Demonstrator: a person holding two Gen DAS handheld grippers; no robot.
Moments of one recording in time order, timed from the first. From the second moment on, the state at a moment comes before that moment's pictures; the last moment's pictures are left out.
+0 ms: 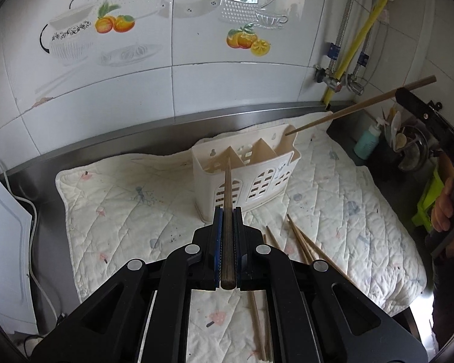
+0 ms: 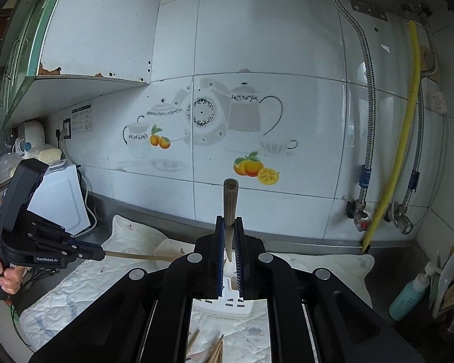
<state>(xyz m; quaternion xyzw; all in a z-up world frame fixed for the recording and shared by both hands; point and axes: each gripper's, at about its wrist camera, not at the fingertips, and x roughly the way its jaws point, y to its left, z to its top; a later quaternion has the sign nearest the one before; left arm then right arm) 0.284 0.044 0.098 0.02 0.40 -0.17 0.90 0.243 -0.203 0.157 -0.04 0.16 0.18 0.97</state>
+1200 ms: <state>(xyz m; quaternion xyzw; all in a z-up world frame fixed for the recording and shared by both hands) 0.270 0.044 0.128 -0.05 0.29 -0.15 0.94 0.262 -0.211 0.112 -0.03 0.25 0.15 0.96</state>
